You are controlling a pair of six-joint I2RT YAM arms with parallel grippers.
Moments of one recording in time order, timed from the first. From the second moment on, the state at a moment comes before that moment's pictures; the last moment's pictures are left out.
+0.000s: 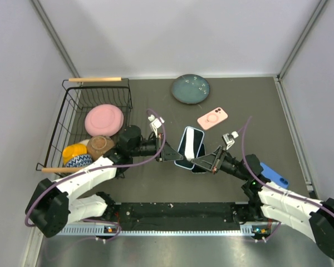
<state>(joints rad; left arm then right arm) -0.65 1.13 0.59 0.30 0.74 -0.86 0.66 0.83 0.09 0.83 -0.44 1.33</state>
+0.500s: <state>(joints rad) -0.65 1.09 0.55 0.33 0.80 -0.96 0.66 0.69 0.16 0.68 -0.36 1.18</state>
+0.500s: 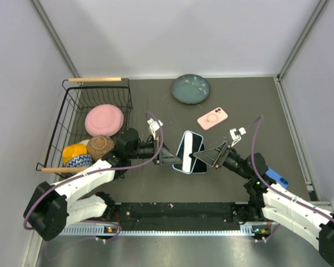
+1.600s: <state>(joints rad) -0.65 0.99 0.82 -0.21 0.50 -0.56 0.66 0.77 0.24 0.40 -0.31 1.03</state>
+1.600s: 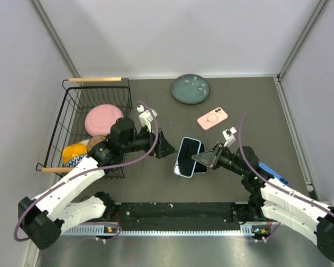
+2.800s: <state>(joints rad) -0.65 0.70 0.85 -0.44 0.19 -0.19 0.62 1.66 0.75 0.14 -0.47 0.80</state>
